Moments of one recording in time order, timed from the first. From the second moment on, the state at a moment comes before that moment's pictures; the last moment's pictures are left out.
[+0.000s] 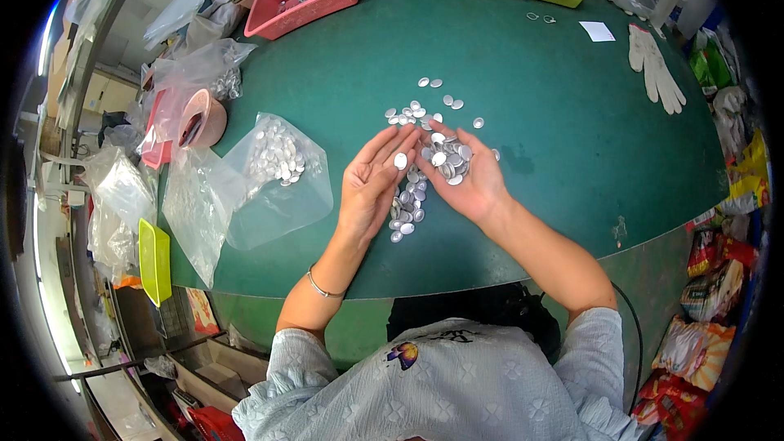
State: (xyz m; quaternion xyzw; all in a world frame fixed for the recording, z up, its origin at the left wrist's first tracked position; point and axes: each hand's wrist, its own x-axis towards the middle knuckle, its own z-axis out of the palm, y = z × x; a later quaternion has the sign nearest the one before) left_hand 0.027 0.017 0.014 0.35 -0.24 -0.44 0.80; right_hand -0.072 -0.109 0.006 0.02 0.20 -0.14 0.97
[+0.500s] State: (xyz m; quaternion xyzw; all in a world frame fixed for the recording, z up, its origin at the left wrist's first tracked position) left_hand 0.025 0.016 0.016 0.36 -0.23 -0.43 0.80; right_hand -0.072 -0.106 0.001 -0.01 0.18 -0.13 0.97
